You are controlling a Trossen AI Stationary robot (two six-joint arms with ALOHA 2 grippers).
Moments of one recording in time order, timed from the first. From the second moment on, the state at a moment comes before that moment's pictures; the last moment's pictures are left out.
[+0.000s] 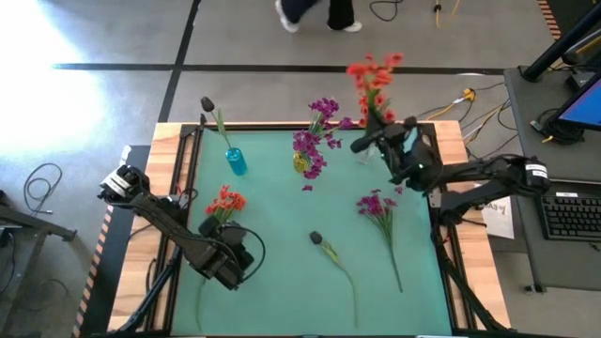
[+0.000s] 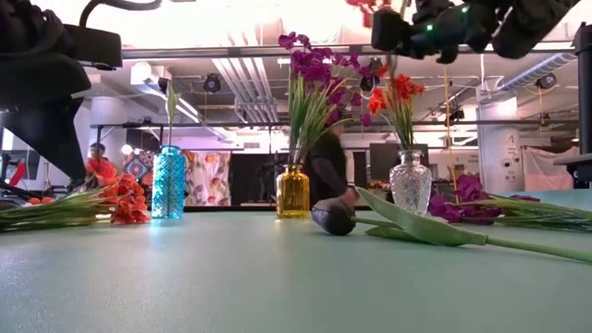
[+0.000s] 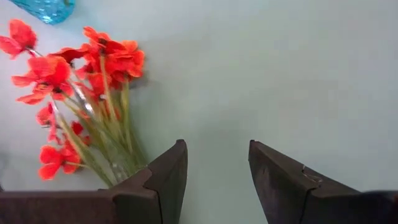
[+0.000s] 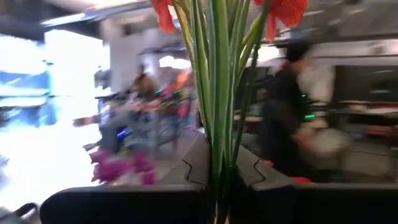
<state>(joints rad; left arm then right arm) -0.68 1.61 0.97 -1.07 -0.53 -1.47 -0.26 1.22 0.58 1.07 0.80 -0.34</state>
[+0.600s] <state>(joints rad) -0.68 1.61 0.97 -1.07 -0.54 -1.47 -0.71 1.06 0.60 0.68 -0.10 0.01</state>
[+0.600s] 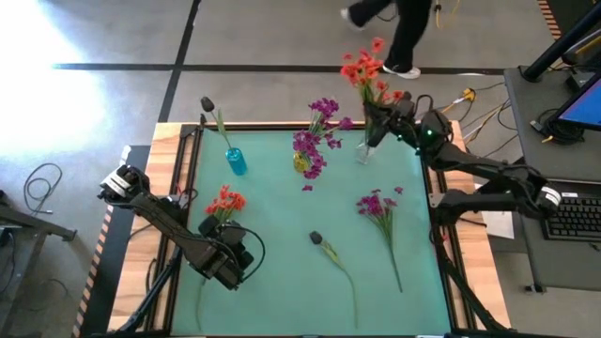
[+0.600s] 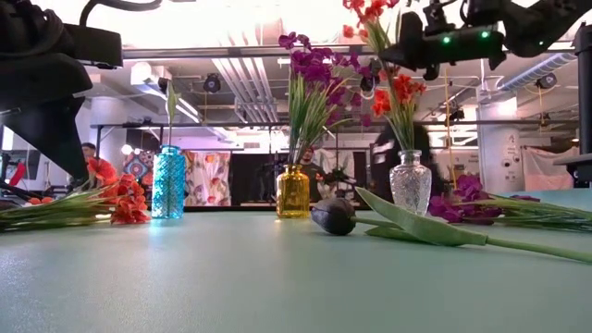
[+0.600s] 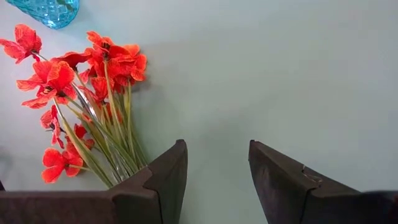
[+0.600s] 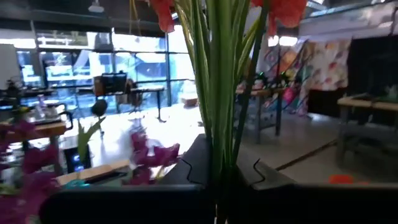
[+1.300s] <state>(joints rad) -0.68 1.61 0.97 -1.08 -0.54 -1.45 -0.72 1.09 0.46 0.85 0.01 -0.10</state>
